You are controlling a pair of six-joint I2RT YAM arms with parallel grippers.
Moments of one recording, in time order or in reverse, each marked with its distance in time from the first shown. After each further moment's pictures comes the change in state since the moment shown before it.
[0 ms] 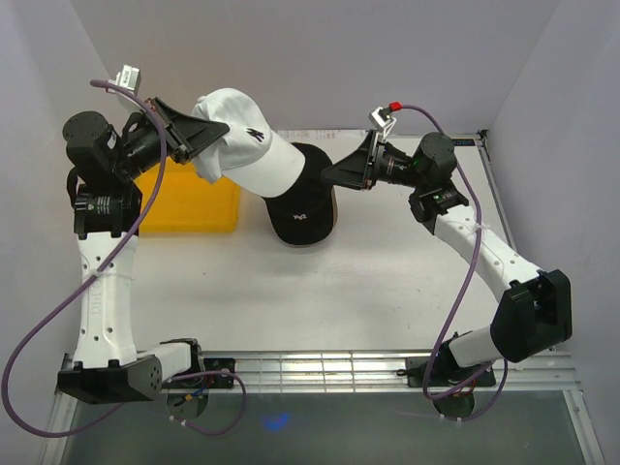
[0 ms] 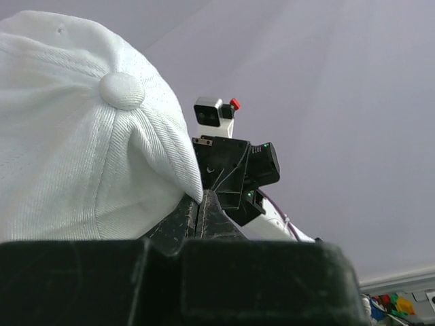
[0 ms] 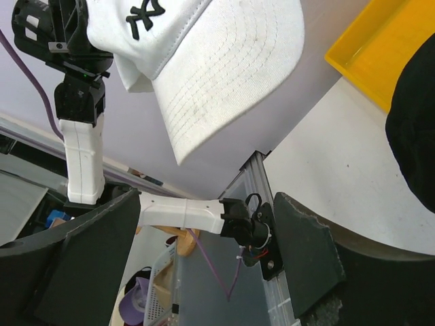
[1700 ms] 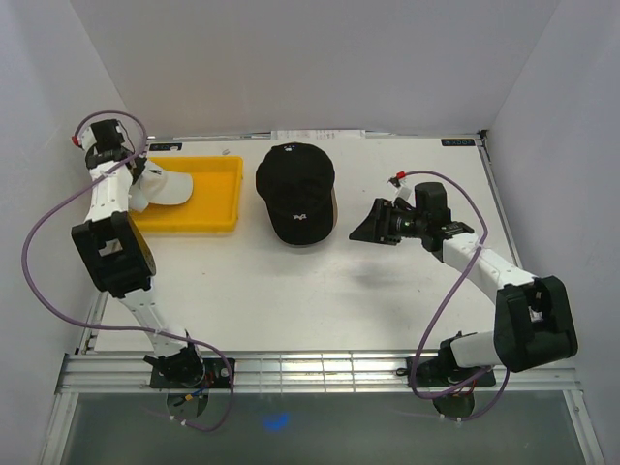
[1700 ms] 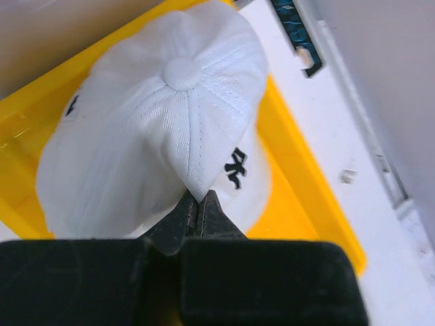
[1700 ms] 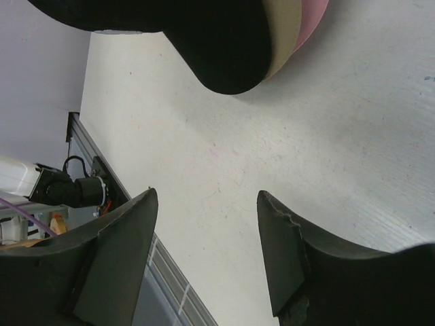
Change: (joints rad) left arm 0.301 0.763 0.113 -0.232 -1.042 0.377; right arm -0.132 -0.057 -0.387 -0.491 0.240 -0.635
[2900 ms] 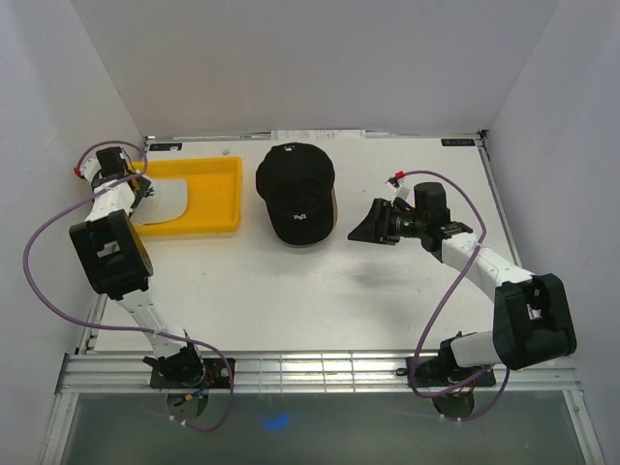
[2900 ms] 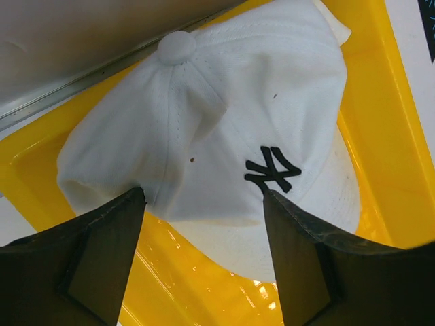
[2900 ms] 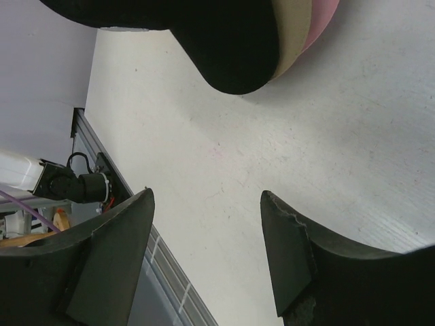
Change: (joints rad) left arm 0.042 -0.025 -0.226 0.123 -0.077 -0.012; right arm -0.002 0.005 -0.002 0.003 -0.023 -0.001
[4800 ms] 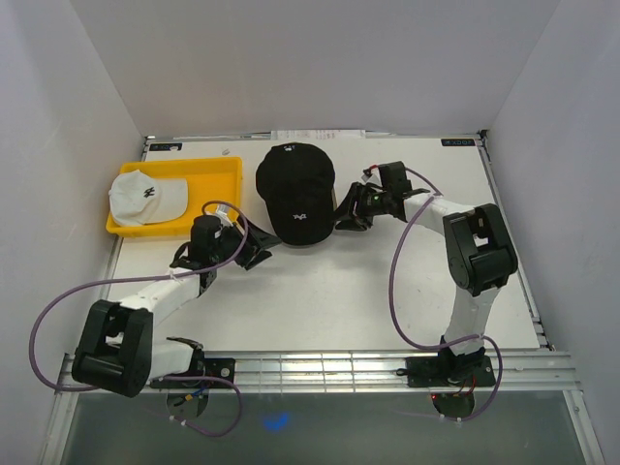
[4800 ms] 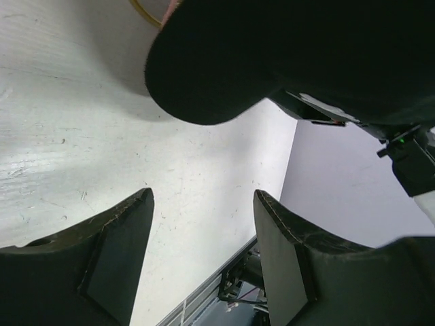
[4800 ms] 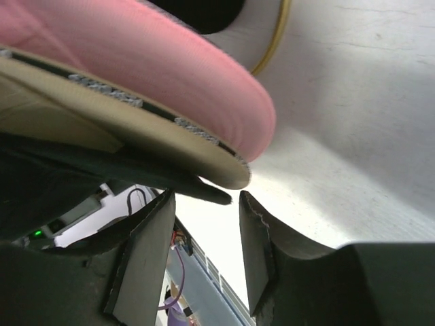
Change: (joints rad) left arm -0.654 -0.668 -0.982 0.617 0.738 -0.387; right arm 0.054 0.531 0.401 -0.053 -0.009 0.307
